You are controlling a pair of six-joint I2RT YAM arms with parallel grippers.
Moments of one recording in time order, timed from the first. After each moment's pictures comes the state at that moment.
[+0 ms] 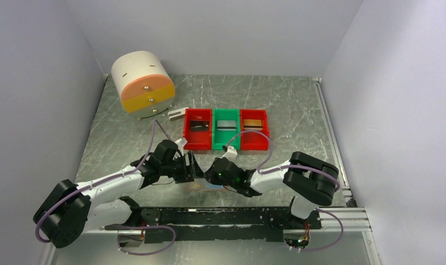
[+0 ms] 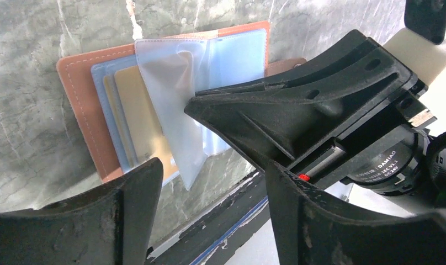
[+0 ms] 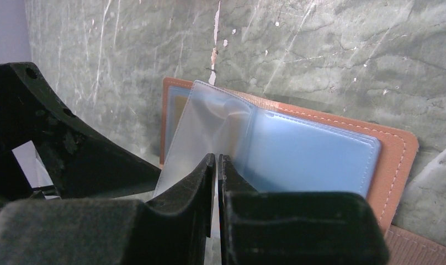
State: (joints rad) left arm -0.68 1.11 0.40 -0.07 0.35 -0.90; right arm 1.13 1.63 0.53 0.47 0.26 1.10
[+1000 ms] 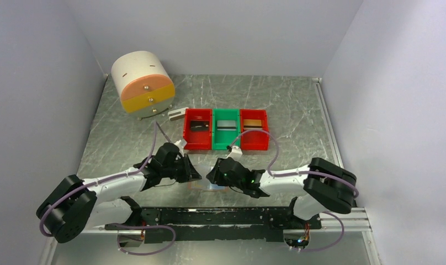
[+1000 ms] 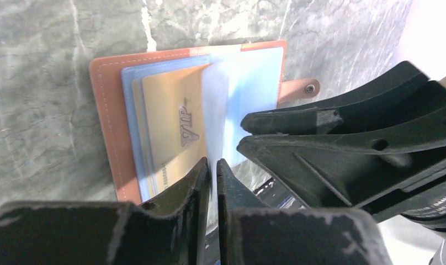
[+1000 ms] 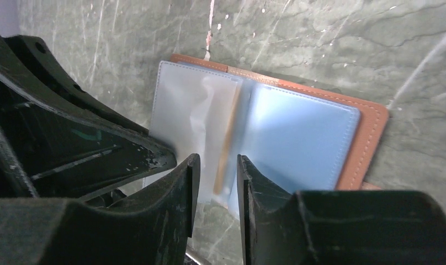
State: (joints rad) left arm -0.70 1.16 0.35 0.06 0.28 -0.96; right arm 1.13 1.48 0.49 0.34 0.25 1.06
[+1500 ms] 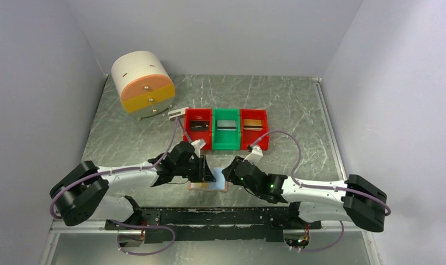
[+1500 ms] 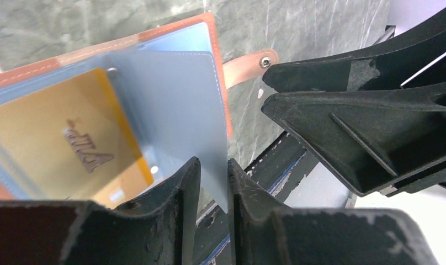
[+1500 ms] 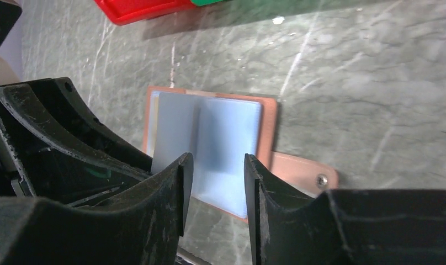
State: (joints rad) left arm -0.85 1.30 0.46 0.12 0.31 -0.90; right arm 1.13 1.13 0.39 0.10 0.45 1.08
